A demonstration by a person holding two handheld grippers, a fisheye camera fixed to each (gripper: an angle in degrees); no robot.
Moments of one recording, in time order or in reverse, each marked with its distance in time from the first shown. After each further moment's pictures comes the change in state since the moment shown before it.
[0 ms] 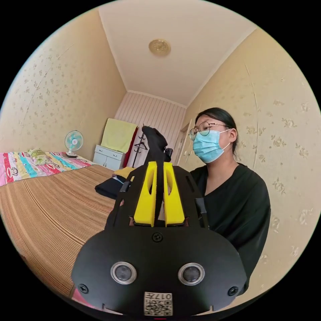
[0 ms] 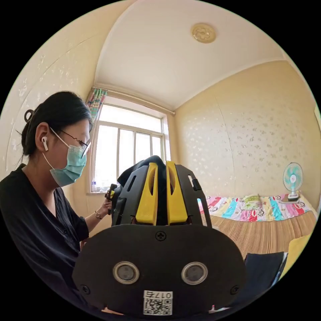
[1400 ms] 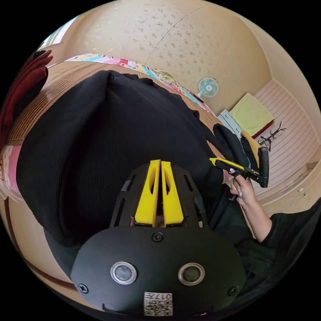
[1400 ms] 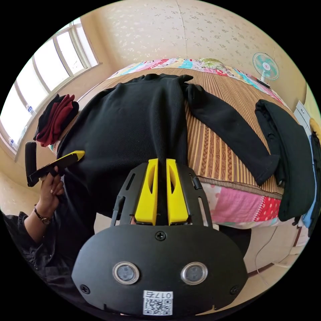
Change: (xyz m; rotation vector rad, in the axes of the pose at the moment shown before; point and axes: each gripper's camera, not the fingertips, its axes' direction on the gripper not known) left arm -0.350 0.302 0.260 -0.351 -0.864 -0.778; right arm 0.094 0.604 0.254 -1.148 0.481 0.365
